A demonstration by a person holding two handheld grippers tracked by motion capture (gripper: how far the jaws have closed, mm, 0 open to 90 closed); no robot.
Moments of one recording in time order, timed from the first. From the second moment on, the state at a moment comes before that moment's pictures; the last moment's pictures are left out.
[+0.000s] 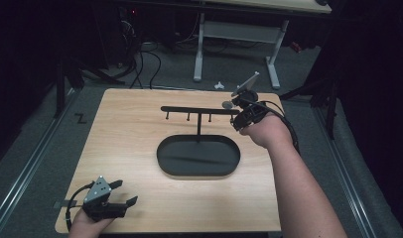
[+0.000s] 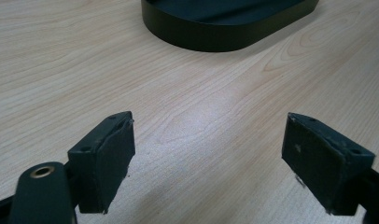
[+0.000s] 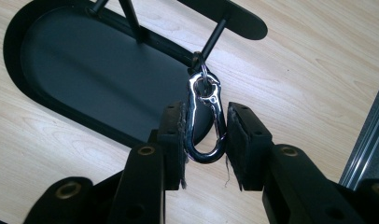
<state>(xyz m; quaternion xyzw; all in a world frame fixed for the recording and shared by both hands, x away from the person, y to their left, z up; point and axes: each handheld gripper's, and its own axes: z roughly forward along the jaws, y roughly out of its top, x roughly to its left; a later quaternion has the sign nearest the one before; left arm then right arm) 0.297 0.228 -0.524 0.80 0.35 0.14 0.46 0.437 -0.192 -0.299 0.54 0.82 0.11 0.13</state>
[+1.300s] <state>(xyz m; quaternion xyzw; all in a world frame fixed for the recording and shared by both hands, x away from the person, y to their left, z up) 0.296 0.229 -0.524 0.81 0.35 0.14 0.46 0.455 -0.193 -0.319 0.56 0.81 0.11 0.13</state>
